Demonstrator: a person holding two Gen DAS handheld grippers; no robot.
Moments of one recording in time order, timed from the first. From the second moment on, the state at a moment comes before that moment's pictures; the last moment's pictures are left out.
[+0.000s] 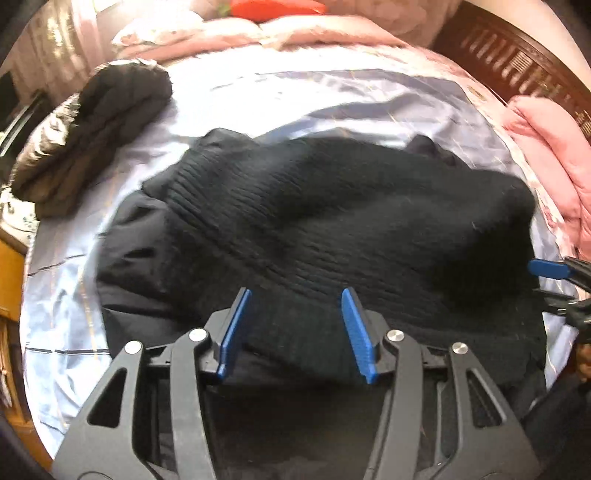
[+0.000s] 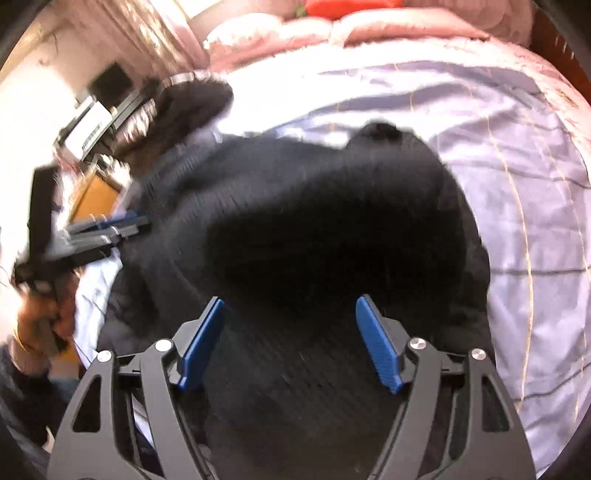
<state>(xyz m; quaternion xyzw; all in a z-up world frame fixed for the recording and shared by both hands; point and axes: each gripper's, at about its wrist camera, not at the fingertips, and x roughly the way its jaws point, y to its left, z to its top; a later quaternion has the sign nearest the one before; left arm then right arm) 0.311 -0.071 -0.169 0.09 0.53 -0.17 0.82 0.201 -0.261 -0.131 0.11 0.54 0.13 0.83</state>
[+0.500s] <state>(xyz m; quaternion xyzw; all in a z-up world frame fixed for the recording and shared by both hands) 0.318 -0.087 -0.185 0.12 0.52 -0.16 0.83 0.243 -0.315 -0.107 0.28 0.43 0.13 0.85</state>
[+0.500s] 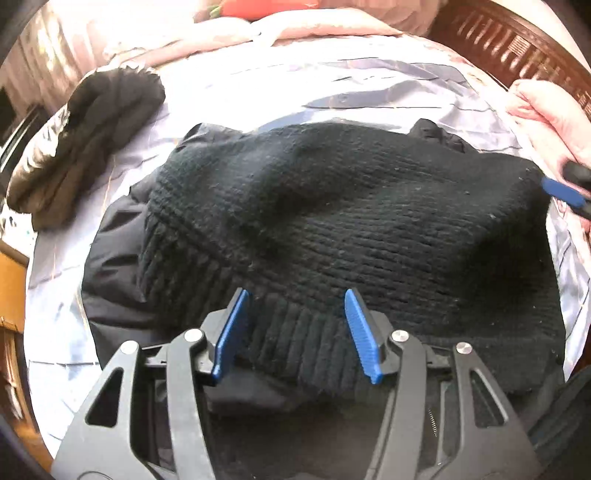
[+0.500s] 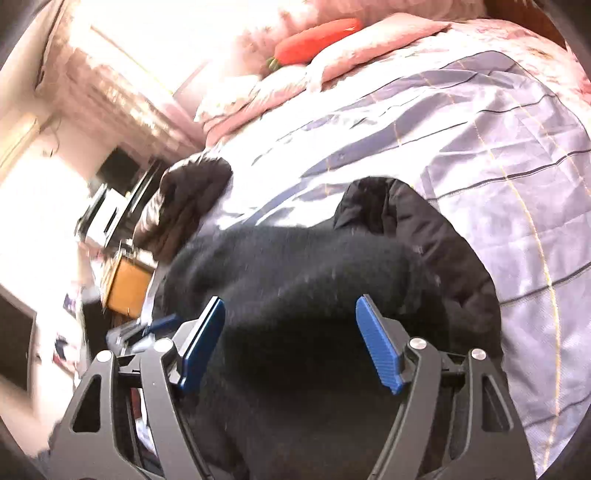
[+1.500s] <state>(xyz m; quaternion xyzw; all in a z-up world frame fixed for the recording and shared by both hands) 0.326 -0.085 -0.205 0.16 0.55 -0.14 0.81 0.209 -0.179 -0.141 0.01 0.56 0.18 0.81</state>
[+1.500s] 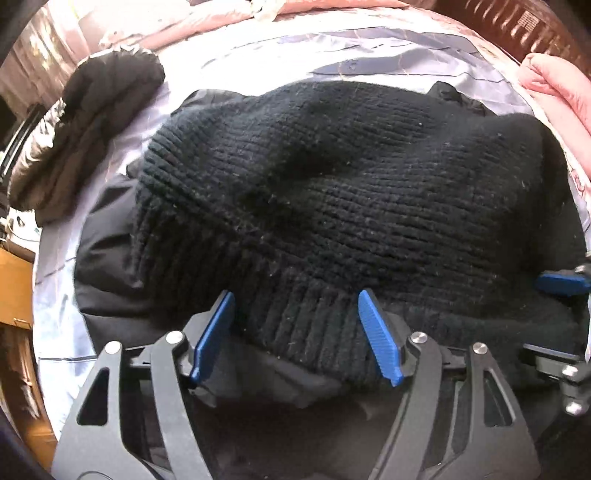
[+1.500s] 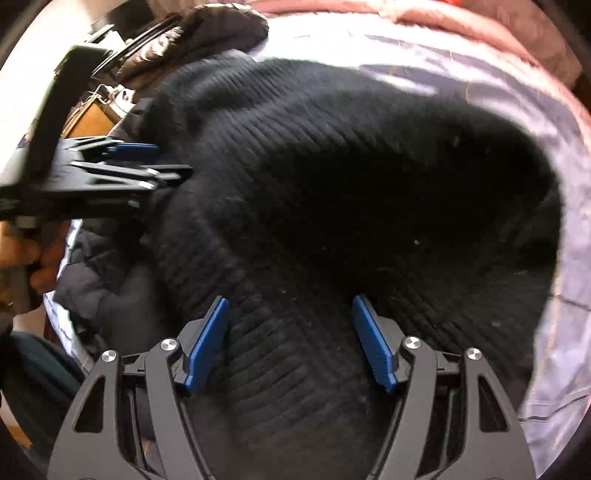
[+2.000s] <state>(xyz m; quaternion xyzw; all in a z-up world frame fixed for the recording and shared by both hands) 0.328 -0.038 -0.148 0.05 0.55 -0.17 0.82 0.185 -0.215 -0.115 0.05 0.57 0.20 0.79</state>
